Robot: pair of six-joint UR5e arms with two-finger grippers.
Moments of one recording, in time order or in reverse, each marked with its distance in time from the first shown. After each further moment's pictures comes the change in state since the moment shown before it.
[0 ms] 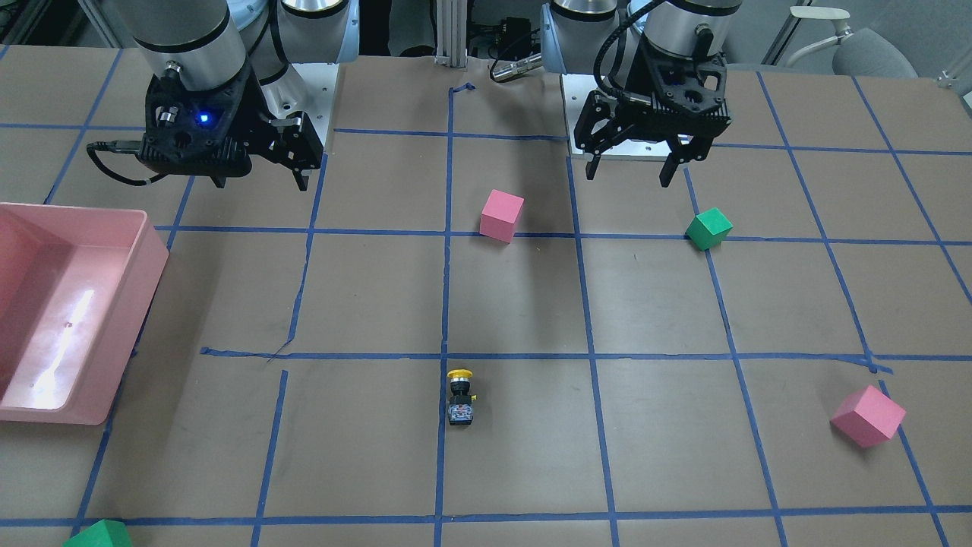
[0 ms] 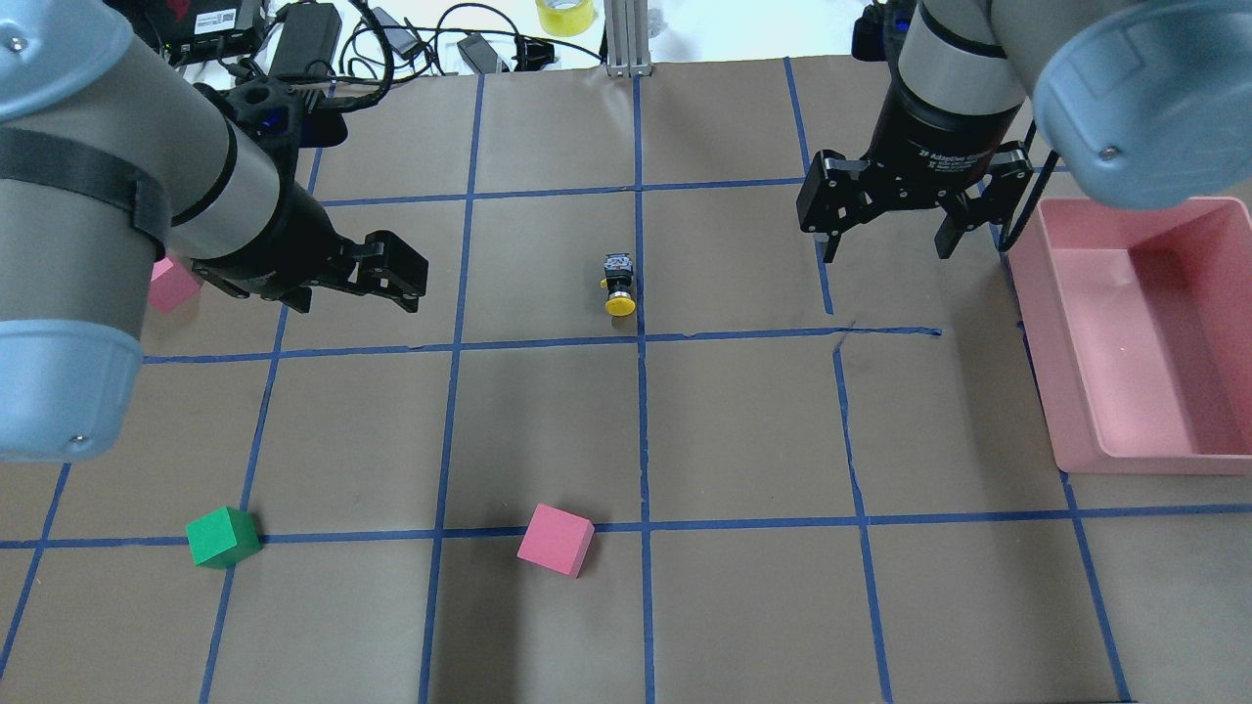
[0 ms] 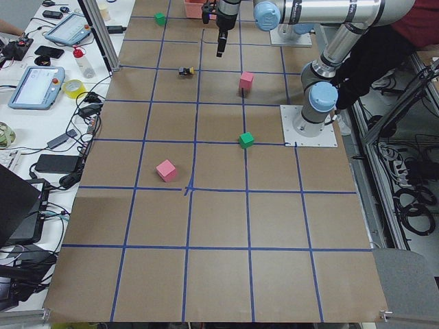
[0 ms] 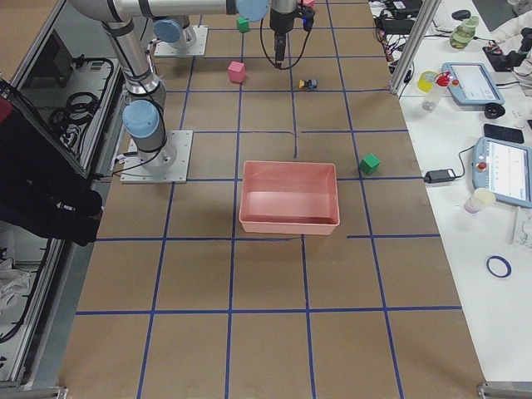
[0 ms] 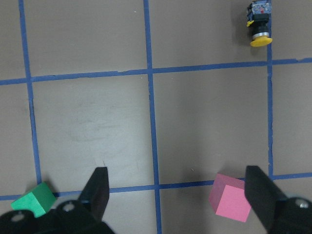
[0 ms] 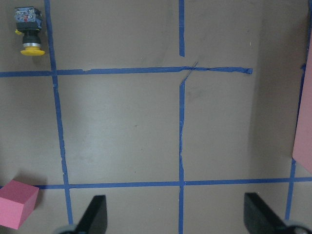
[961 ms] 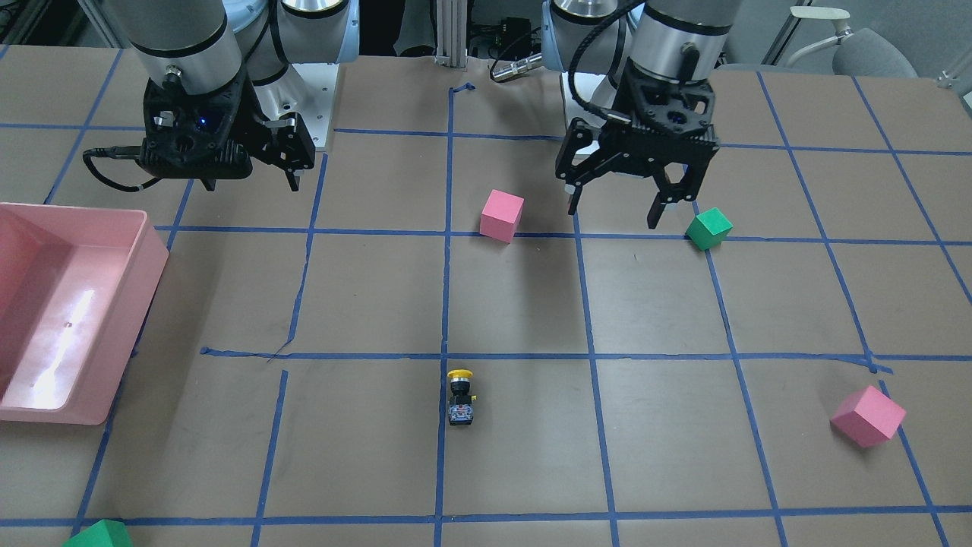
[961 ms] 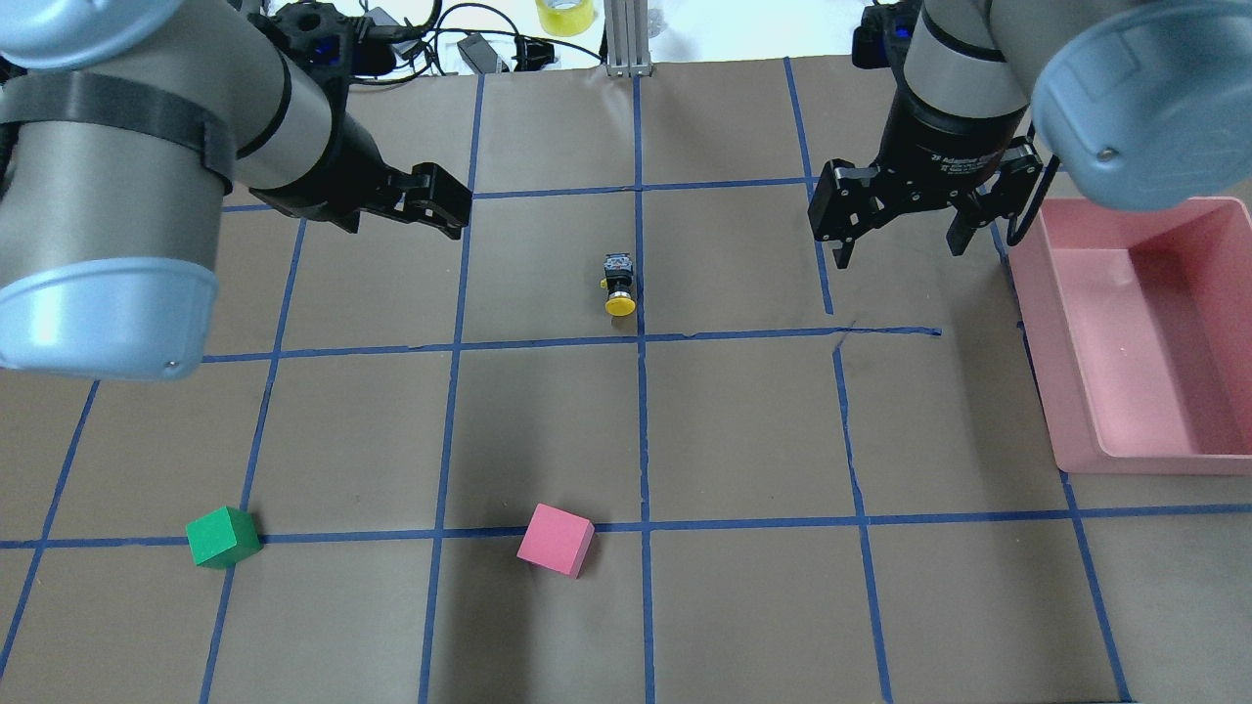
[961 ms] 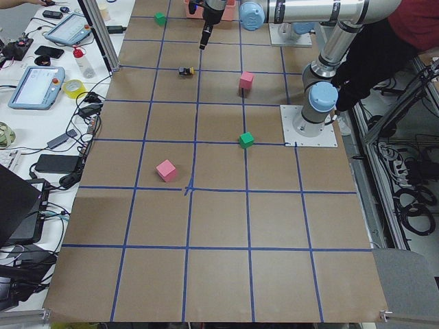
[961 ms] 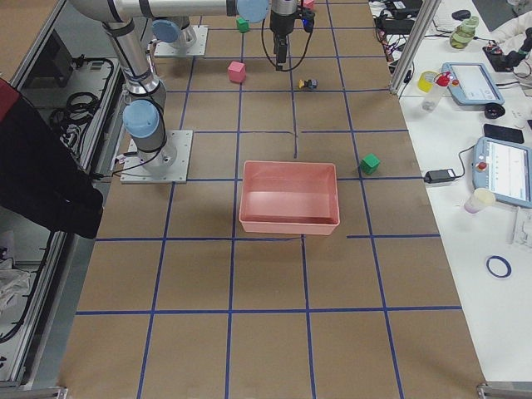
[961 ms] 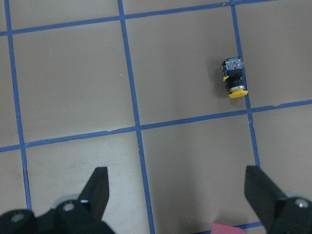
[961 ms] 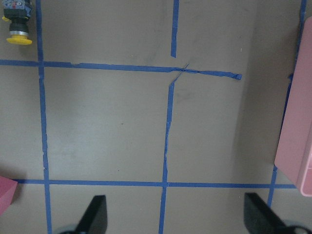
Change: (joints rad) left arm -0.070 -0.119 0.072 0.172 -0.017 0.017; right arm -0.003 0.002 0.003 -0.002 -0.045 -0.064
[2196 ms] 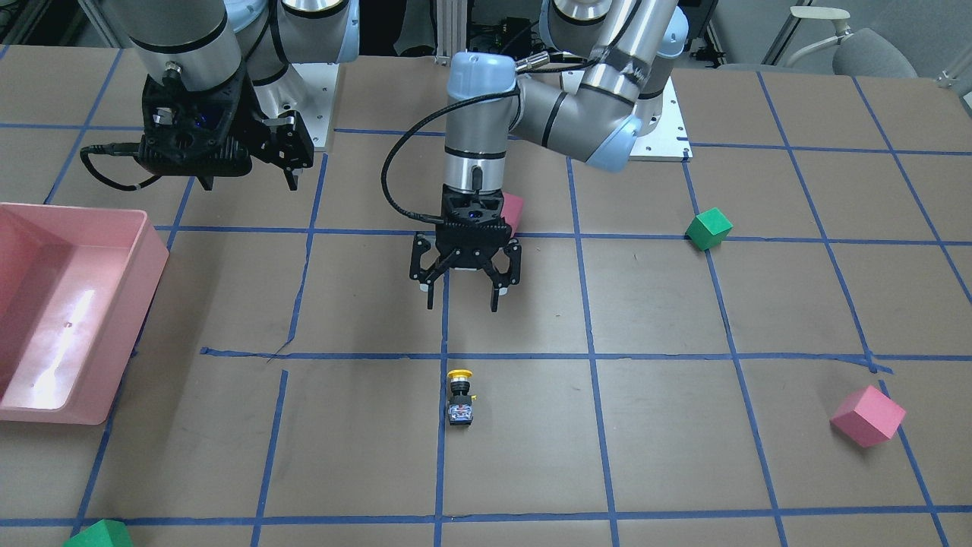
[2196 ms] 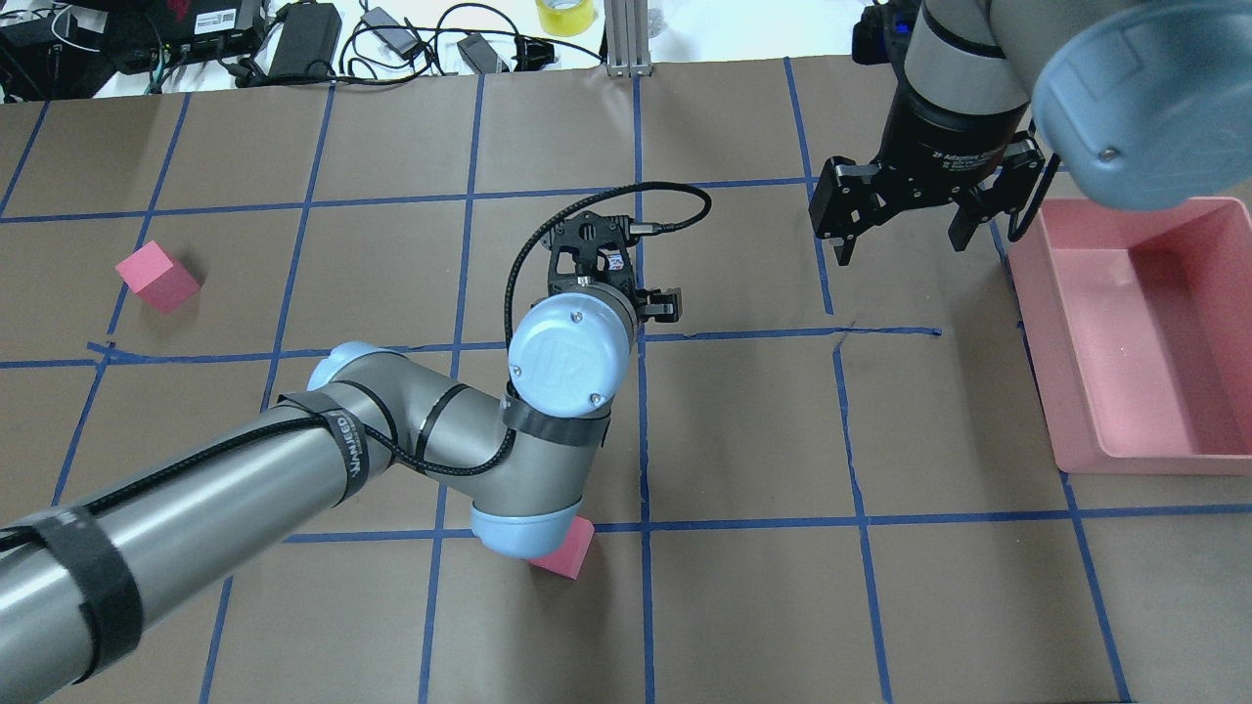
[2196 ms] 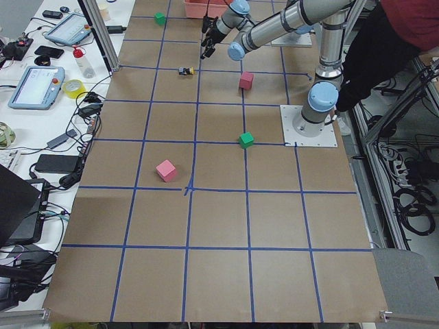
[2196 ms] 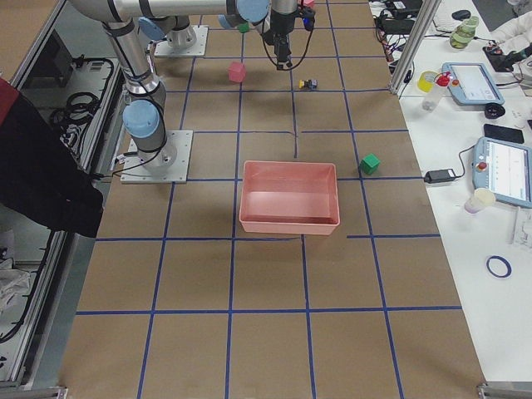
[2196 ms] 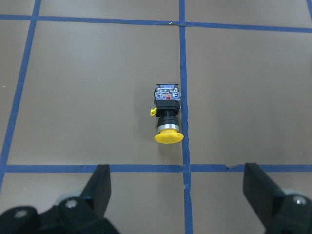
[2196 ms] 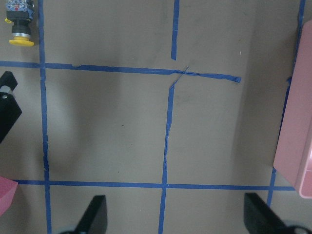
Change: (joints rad) left arm -0.371 -0.432 -0.275 1.032 0.287 -0.462; right arm 0.004 -0.001 -0.004 -0.003 0.002 -0.002
